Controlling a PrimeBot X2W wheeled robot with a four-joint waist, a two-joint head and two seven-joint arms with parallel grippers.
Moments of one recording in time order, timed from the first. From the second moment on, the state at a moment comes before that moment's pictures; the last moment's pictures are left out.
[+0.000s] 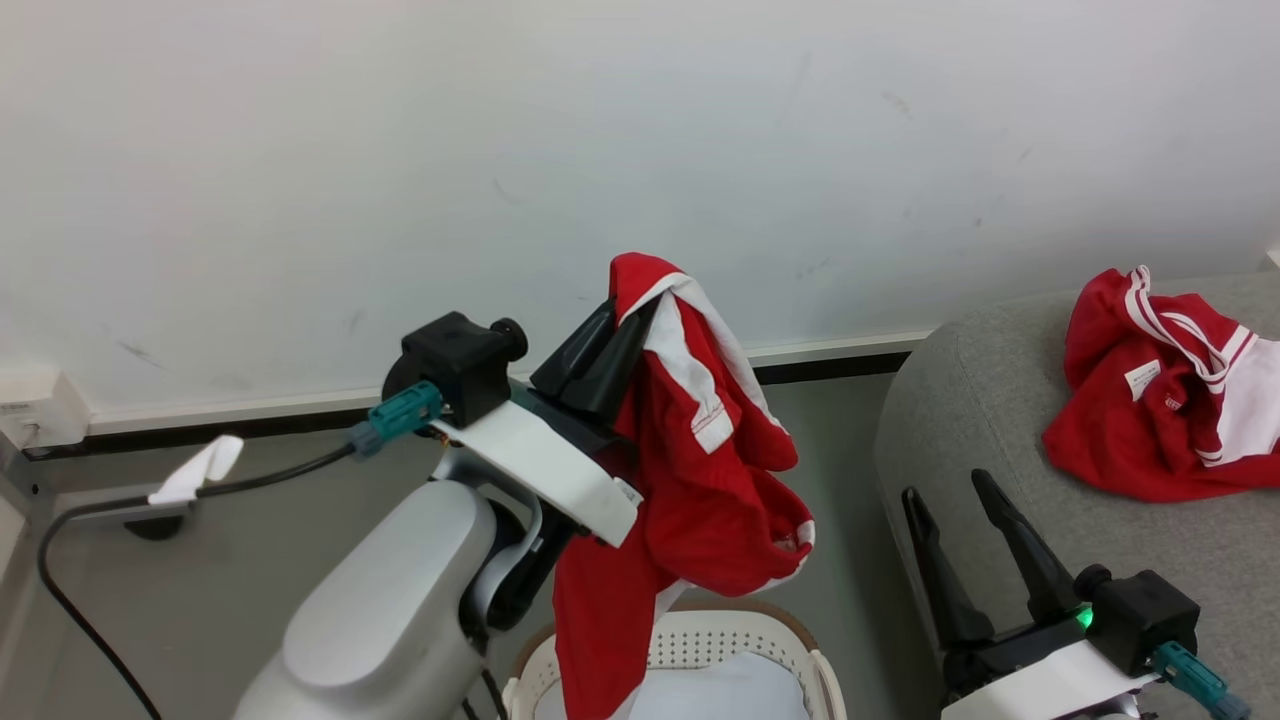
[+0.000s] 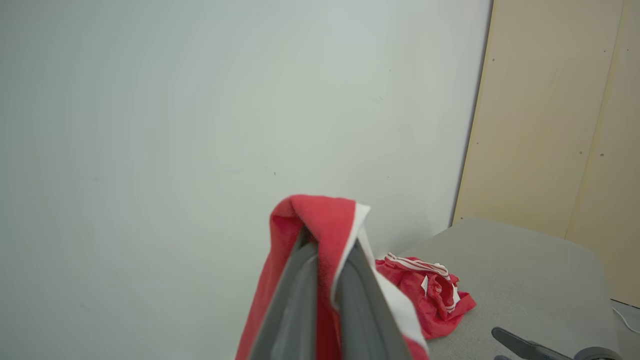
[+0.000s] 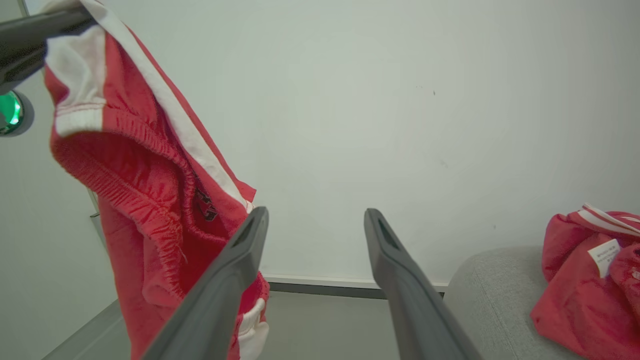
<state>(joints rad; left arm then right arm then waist) -0.68 0.22 -0.66 0.24 -0.61 -0.05 -0.22 -0.19 -0.14 0.32 0.22 0.43 0.13 -0.26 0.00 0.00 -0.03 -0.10</state>
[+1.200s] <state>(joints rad) -0.60 0.13 -0.83 0.16 -0.62 -0.08 -0.20 -0.40 -0.07 0.70 0.64 0.52 0.13 -0.26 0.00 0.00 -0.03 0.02</state>
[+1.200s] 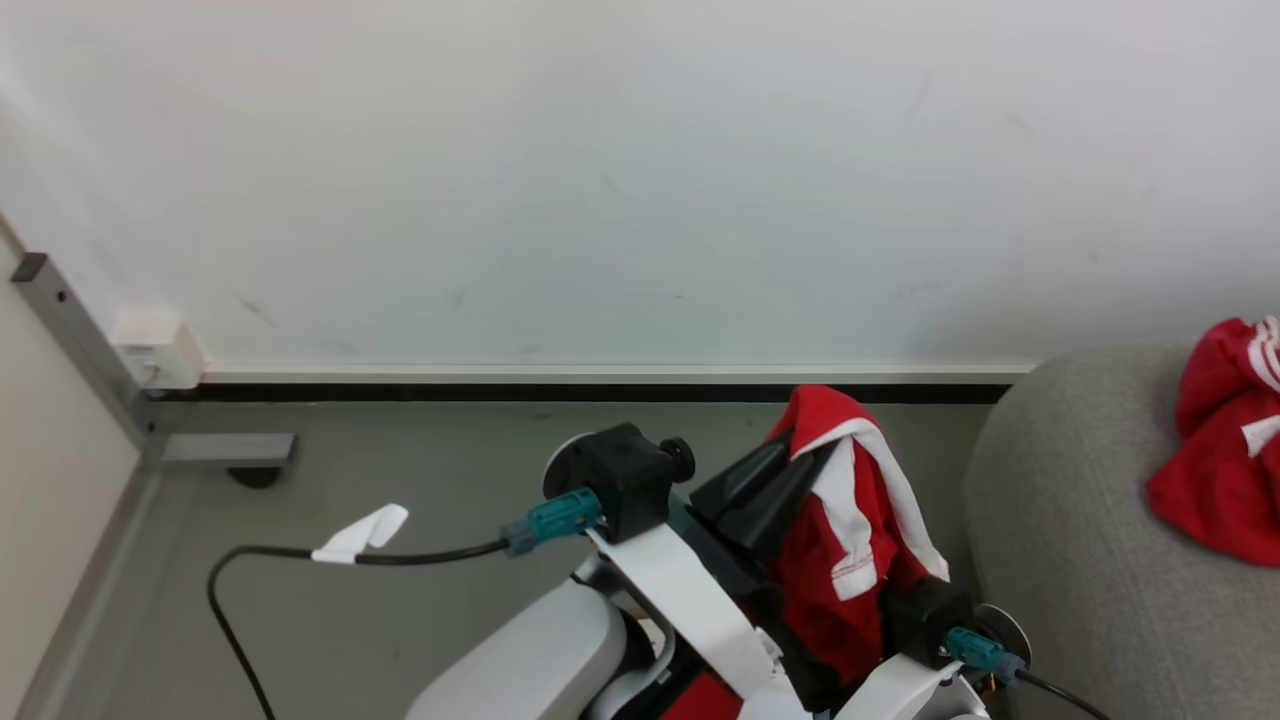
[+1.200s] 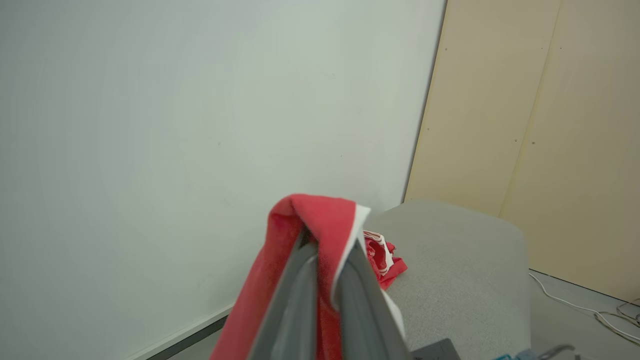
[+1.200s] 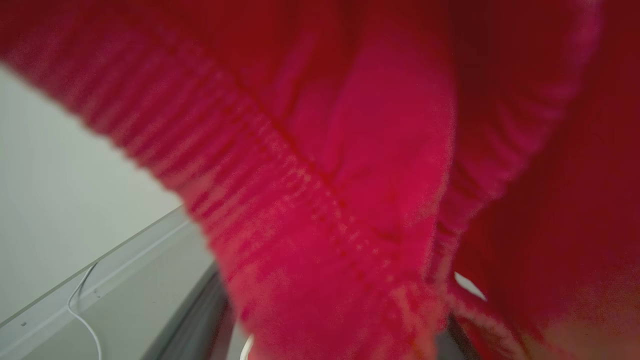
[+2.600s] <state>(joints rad) -0.54 0.18 -0.86 0.15 -0.65 -0.05 -0.18 -0.34 -0.08 0.42 0.41 0.47 0.13 -0.26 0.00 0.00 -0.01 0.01</state>
